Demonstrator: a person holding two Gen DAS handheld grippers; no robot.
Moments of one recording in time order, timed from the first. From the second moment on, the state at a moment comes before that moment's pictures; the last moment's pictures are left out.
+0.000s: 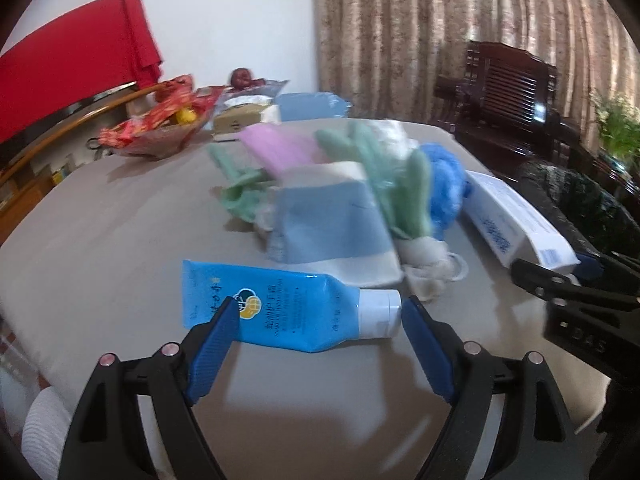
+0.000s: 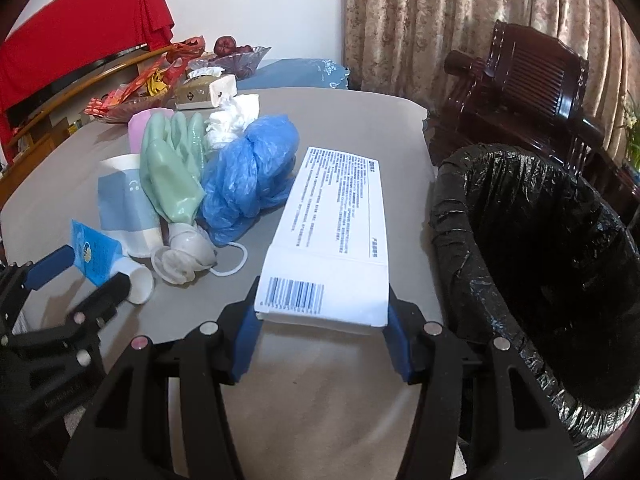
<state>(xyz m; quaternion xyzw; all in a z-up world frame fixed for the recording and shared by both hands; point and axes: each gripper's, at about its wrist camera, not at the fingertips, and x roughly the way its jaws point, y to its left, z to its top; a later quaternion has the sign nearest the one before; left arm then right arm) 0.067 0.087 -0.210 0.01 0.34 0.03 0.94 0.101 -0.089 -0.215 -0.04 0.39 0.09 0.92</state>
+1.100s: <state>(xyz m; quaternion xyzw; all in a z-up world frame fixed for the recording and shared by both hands) 0.058 0.102 -0.169 -0.04 0.32 0.06 0.94 0.105 -0.087 -0.213 -0.03 0.38 0.10 0.92</state>
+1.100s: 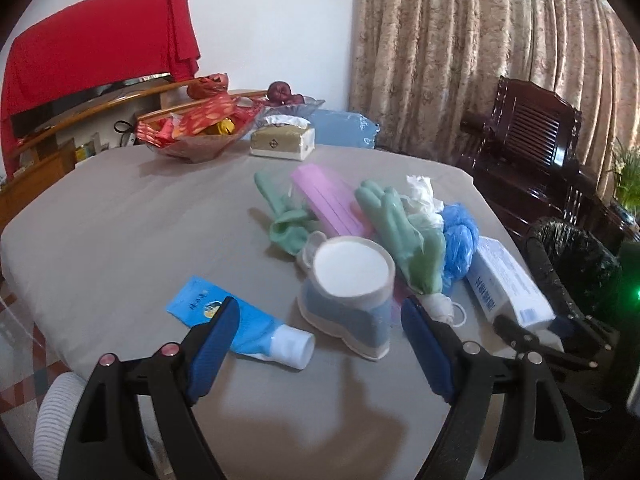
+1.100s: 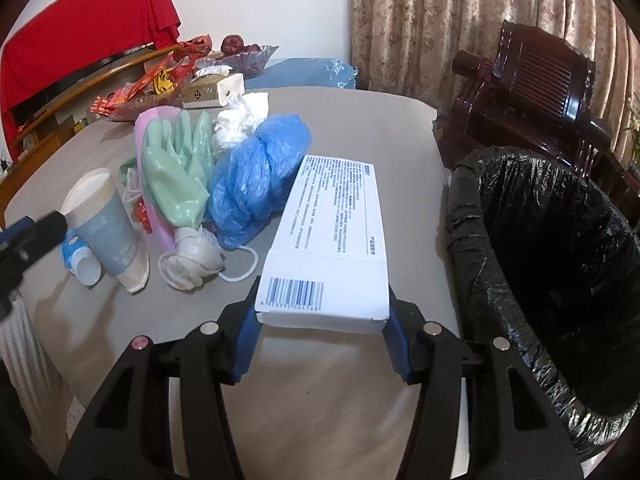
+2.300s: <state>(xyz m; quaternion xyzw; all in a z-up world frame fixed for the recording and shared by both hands) 0.101 0.008 -0.100 -0.03 0.24 -0.08 0.97 0.078 -0.176 -0.113 0.00 0.28 0.03 0.96</state>
